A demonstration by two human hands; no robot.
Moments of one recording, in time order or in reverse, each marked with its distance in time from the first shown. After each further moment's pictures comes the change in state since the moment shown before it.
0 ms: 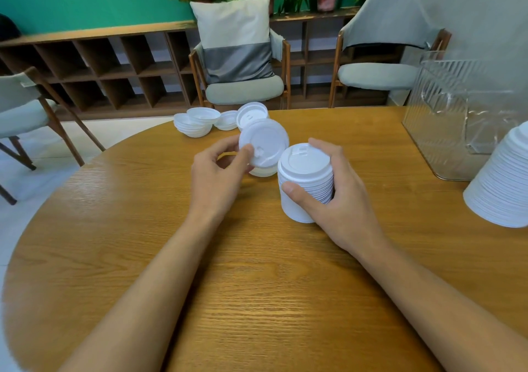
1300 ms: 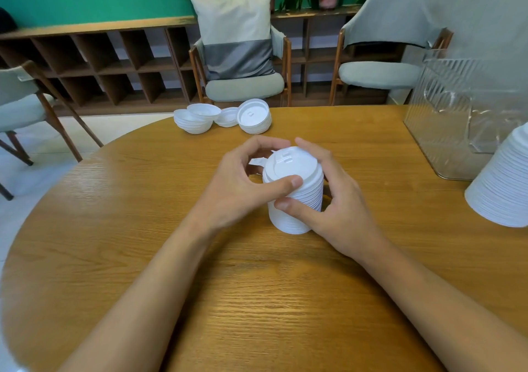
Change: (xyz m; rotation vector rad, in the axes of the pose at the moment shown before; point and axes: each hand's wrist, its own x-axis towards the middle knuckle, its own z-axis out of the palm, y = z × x) left_hand -0.017 0.020 -0.003 0.060 -0.440 0.143; right_hand -0.006 -0.011 0.000 0.091 -0.149 -0.075
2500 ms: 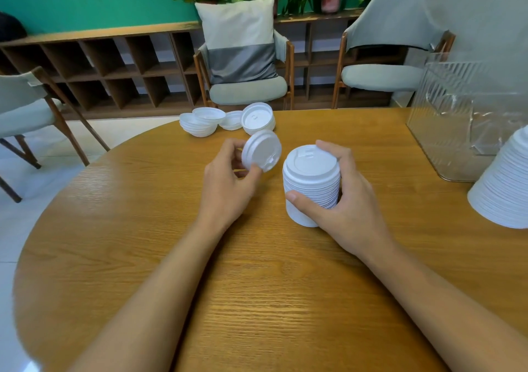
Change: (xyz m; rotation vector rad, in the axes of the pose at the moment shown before) left_hand 0.009 -0.039 -0.003 0.230 0.396 -0.004; right_hand 0.000 0.009 -0.003 -0.112 0.141 0.052
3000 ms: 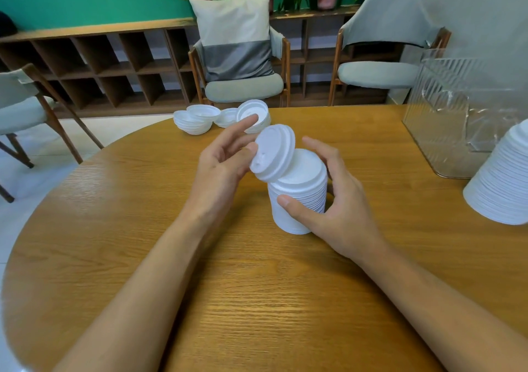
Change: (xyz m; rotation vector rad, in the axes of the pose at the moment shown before) left_hand 0.004 0.024 -0.009 -0.656 -0.203 -0.210; right_hand -0.004 -0.006 0.003 0.104 -0.048 -0.061
